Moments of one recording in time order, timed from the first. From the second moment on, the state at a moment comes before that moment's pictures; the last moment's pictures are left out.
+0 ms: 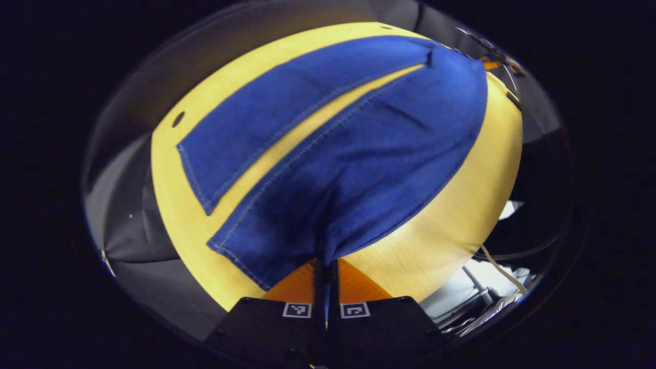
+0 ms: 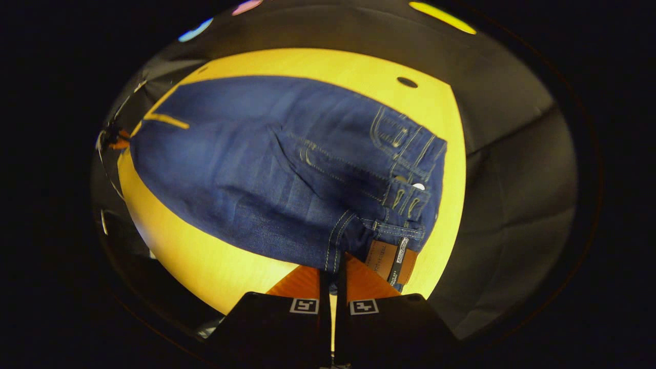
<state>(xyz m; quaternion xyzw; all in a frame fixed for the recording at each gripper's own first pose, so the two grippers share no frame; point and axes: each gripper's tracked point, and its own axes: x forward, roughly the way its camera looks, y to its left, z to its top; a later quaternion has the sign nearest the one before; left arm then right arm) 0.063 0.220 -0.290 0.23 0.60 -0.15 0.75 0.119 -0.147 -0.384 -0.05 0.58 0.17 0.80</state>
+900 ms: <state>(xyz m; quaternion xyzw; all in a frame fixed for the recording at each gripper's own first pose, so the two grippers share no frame) 0.326 0.284 -0.278 0.18 0.50 0.08 0.84 0.328 -0.117 -0.348 -0.04 0.47 0.06 0.88</state>
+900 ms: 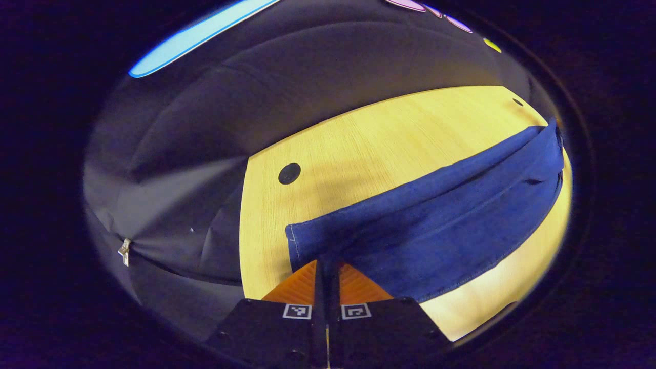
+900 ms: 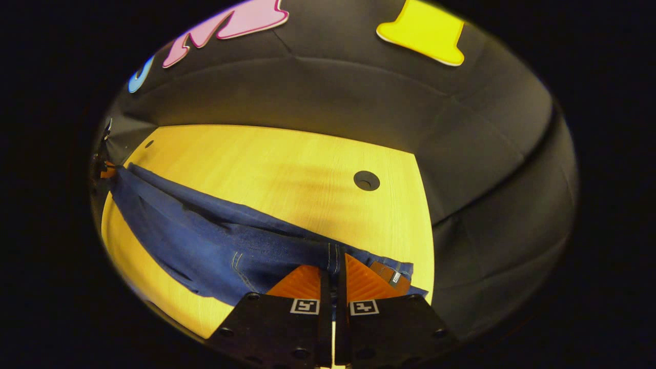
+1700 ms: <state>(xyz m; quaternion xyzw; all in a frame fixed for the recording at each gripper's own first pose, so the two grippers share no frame) 0.312 0.215 -0.167 0.07 0.29 0.10 0.95 0.348 -0.165 -0.285 0.16 0.41 0.00 0.90</state>
